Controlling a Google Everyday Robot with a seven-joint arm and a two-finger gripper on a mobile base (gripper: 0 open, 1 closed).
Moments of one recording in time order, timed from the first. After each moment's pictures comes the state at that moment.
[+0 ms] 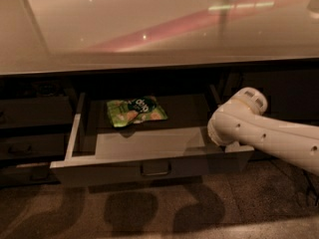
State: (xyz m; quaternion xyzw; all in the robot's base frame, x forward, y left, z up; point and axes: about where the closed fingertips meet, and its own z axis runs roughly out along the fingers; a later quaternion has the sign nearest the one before) arm 0.581 -0.217 0.626 -0.81 0.55 -0.19 0.09
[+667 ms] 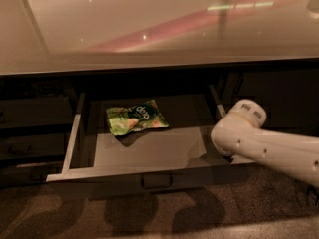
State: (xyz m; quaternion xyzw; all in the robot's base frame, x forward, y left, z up) arm 0.559 -0.231 0.613 -0.81 0.55 -0.21 0.06
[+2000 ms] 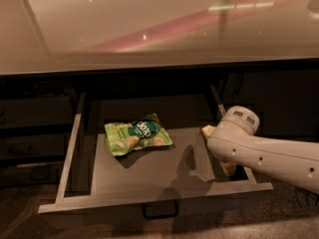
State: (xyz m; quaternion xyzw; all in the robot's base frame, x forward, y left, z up) arm 0.550 -0.222 0.606 -0.81 0.54 -0.22 0.06
